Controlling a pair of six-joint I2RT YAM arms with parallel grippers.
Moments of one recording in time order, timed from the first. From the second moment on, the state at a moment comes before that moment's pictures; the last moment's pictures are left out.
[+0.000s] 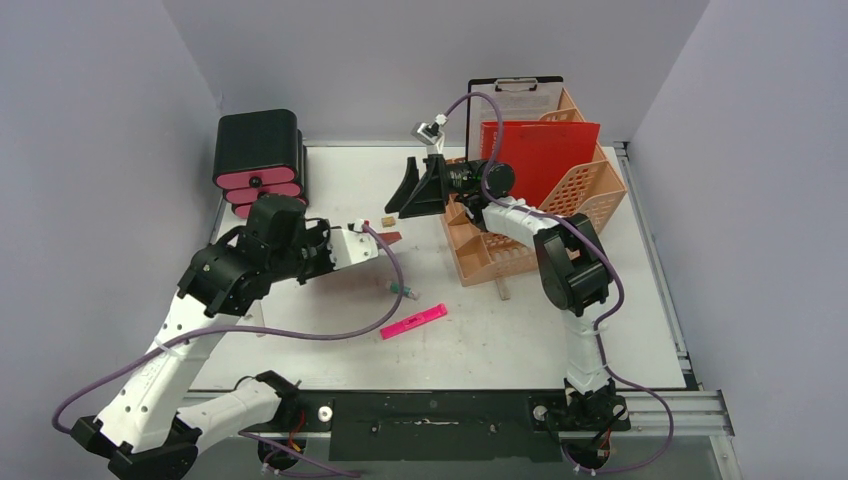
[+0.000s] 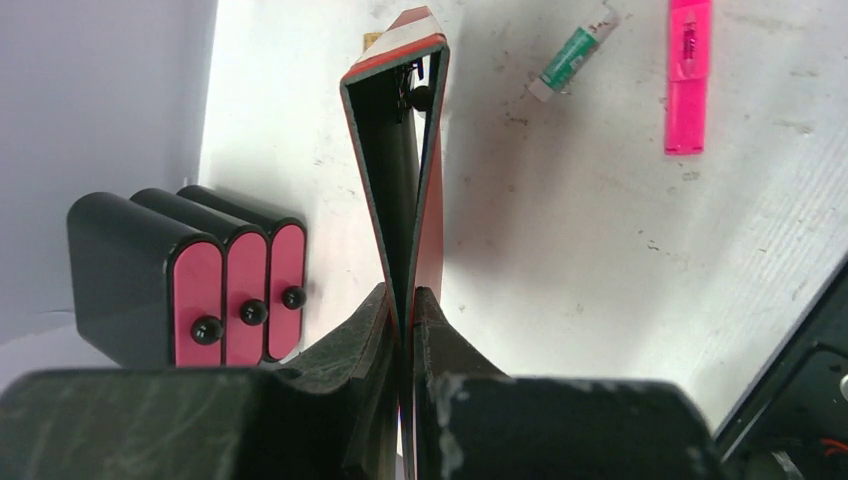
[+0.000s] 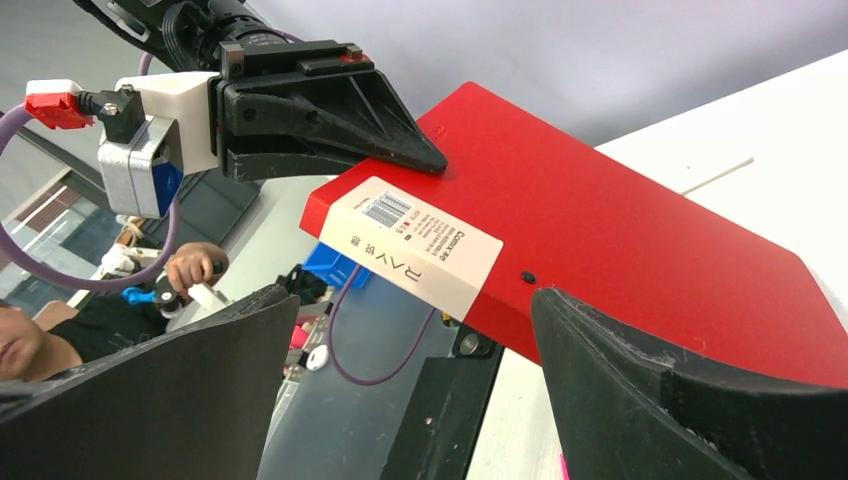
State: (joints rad) left arm -0.58 1.01 1.35 -1.06 0.05 0.80; right arm 0.51 2.11 1.51 1.49 -1.33 1.61
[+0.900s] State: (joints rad) left arm -0.47 1.01 1.18 -0.87 0.22 0.76; right arm 0.45 1.93 1.29 1.21 -1.00 1.31
